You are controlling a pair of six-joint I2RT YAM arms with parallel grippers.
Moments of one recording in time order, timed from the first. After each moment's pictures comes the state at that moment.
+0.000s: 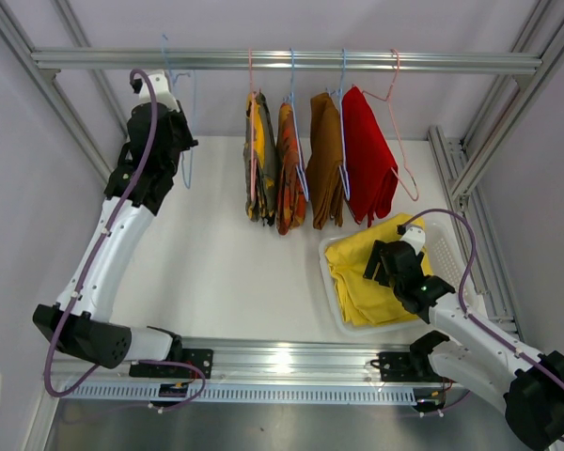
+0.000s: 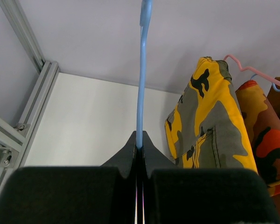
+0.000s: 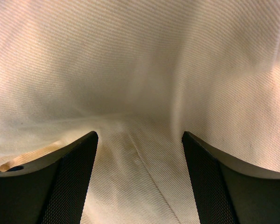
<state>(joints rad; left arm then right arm) -0.27 1.34 1.55 -0.39 -0.36 -0.19 0.53 0.89 0.44 -0.32 0.42 0.62</state>
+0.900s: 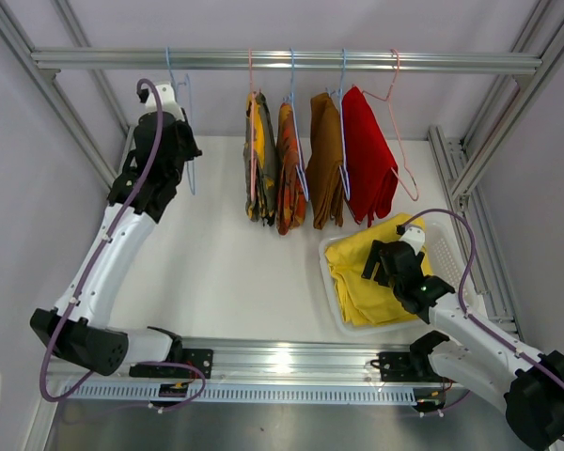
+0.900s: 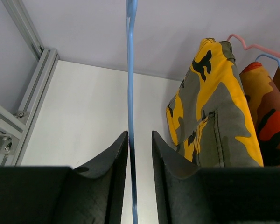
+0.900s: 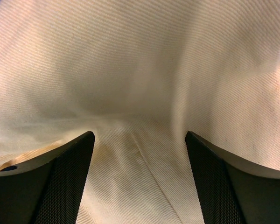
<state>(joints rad) -0.31 1.31 1.49 -0.41 -0.39 -0.20 0.54 0.89 0.44 -0.32 0.42 0.62</state>
